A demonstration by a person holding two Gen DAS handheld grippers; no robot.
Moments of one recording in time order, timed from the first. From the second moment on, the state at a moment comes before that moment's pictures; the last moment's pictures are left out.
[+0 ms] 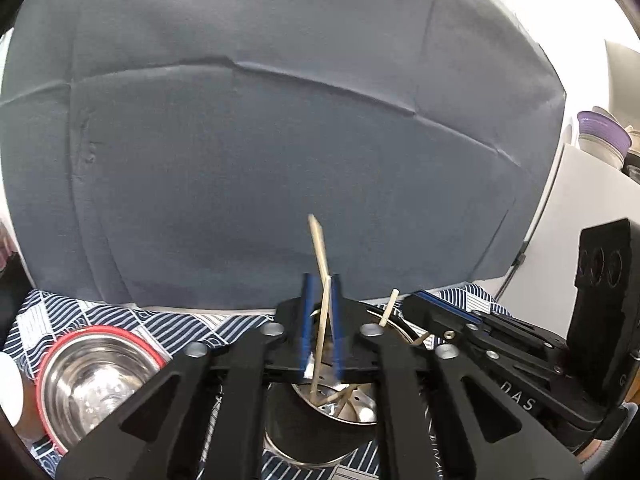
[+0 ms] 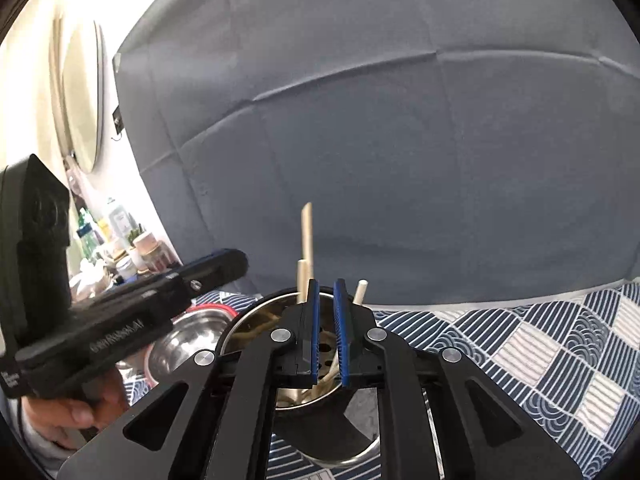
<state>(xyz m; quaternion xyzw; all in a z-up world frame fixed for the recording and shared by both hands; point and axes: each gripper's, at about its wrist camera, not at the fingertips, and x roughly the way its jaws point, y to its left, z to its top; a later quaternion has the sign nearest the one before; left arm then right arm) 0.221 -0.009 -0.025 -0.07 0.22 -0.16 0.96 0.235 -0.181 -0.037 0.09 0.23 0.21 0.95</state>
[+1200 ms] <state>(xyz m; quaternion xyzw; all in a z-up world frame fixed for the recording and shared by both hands) 0.144 0.001 -0.102 -0.04 0.41 -0.12 0.90 0.162 -0.224 -0.076 0.02 0.34 0.11 0.93</state>
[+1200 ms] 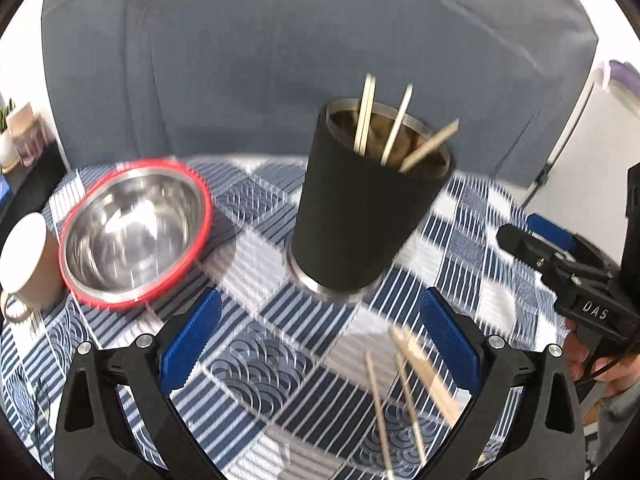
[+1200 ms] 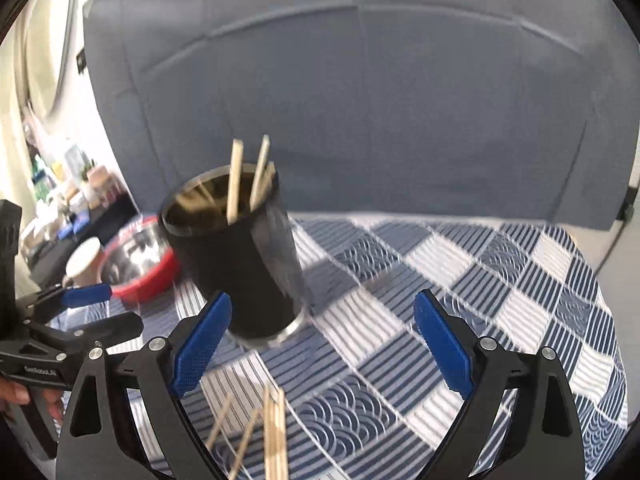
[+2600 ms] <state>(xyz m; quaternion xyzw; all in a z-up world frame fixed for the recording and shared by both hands) 0.123 -0.041 -0.196 0.06 0.55 -0.11 0.83 0.104 -0.217 -0.187 -0.09 0.49 0.10 0.86</state>
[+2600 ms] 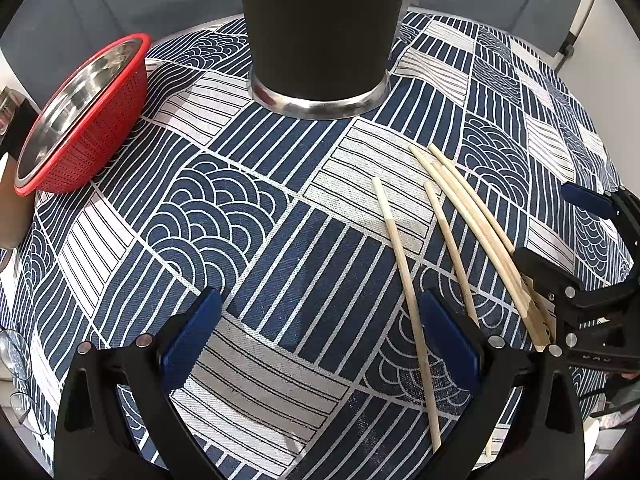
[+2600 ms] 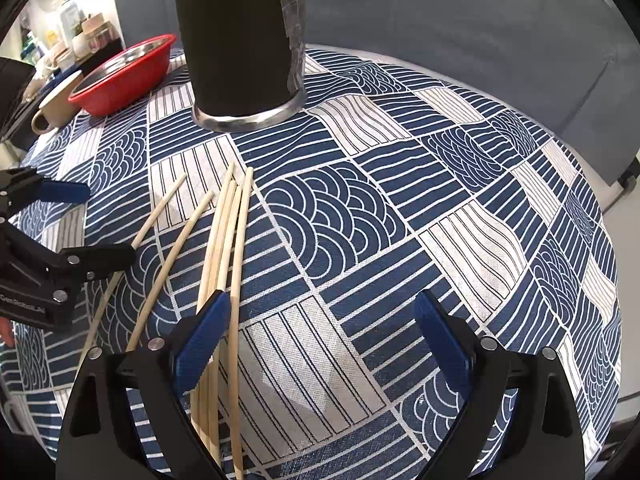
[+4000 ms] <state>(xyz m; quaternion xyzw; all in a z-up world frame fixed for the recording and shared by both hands) 0.098 0.025 -0.176 0.03 0.61 -0.10 0.79 0.122 -0.270 -0.169 0.06 0.58 0.08 0.81</state>
